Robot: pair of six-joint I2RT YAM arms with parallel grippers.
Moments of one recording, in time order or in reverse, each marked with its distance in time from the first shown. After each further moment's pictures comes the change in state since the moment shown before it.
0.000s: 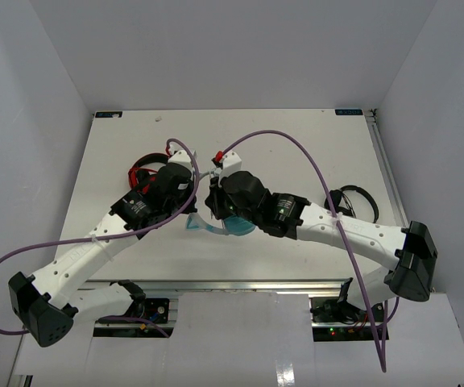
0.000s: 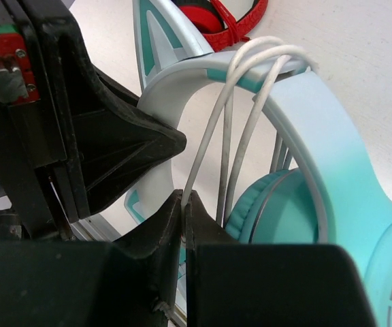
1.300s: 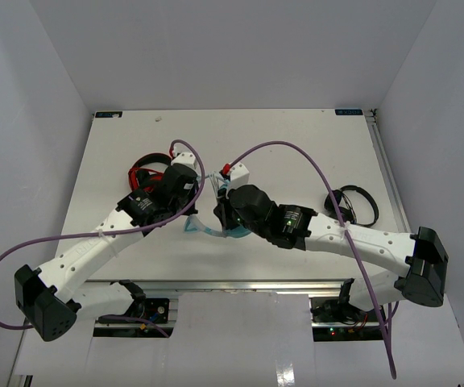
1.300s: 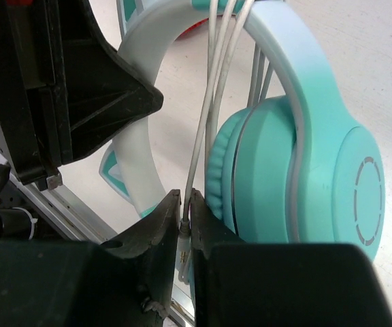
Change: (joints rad) left arm -0.007 0.044 0.006 -0.037 -0.044 -0.012; right arm 0.043 -0.086 -0.130 0.004 0.081 0.003
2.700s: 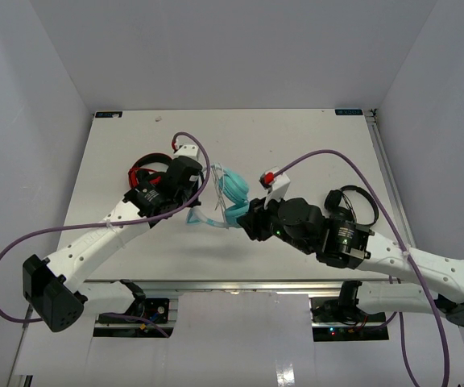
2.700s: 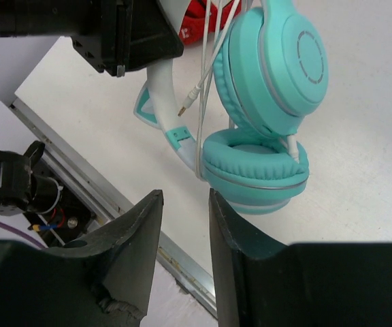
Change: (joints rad) left arm 0.006 0.076 0.061 0.014 -0.047 -0.007; right arm 0.050 -0.365 -0.129 -0.120 0.025 -0.008
